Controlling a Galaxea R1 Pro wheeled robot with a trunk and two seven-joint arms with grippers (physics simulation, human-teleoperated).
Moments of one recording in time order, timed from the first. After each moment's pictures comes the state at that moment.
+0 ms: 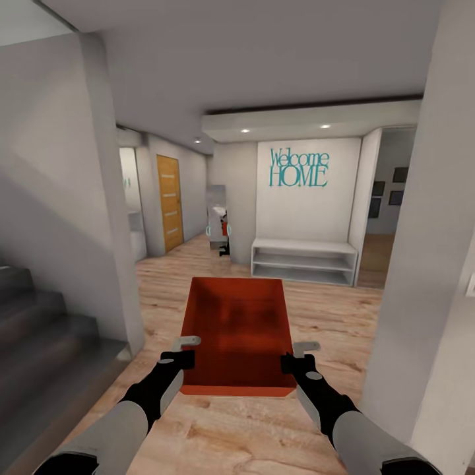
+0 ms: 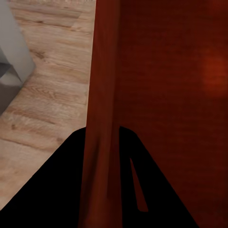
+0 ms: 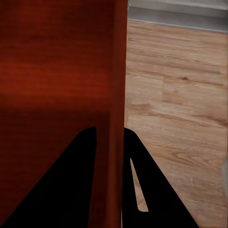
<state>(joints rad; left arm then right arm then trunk) -0.72 -0.11 -0.07 -0.39 0.07 0.17 0.21 -0.70 0.09 0.07 -0.32 0.01 -0.05 -0.12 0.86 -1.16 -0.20</state>
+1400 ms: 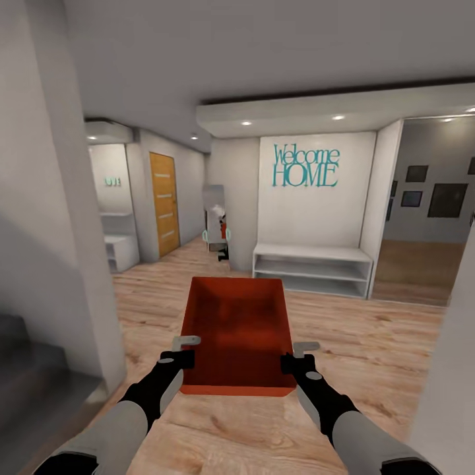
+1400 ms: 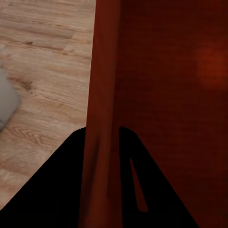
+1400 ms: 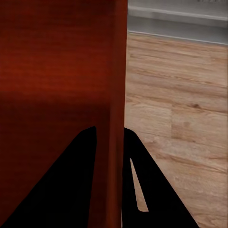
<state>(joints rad) -0.72 -0.11 -0.07 -0.40 0.07 0.17 0.21 -0.70 0.09 0.07 -0.32 0.01 -0.05 -0.12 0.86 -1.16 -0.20</state>
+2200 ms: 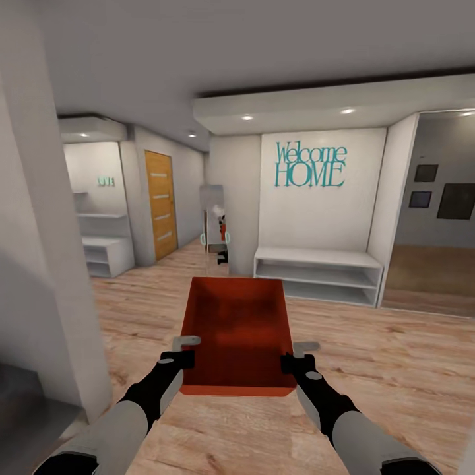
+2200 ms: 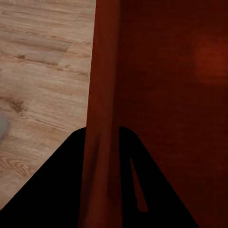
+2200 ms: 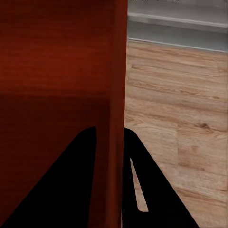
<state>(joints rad) -0.72 -0.11 -0.07 -0.39 0.07 0.17 0.21 -0.70 0.09 0.07 -0.32 0.01 -0.05 -0.12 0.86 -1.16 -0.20</state>
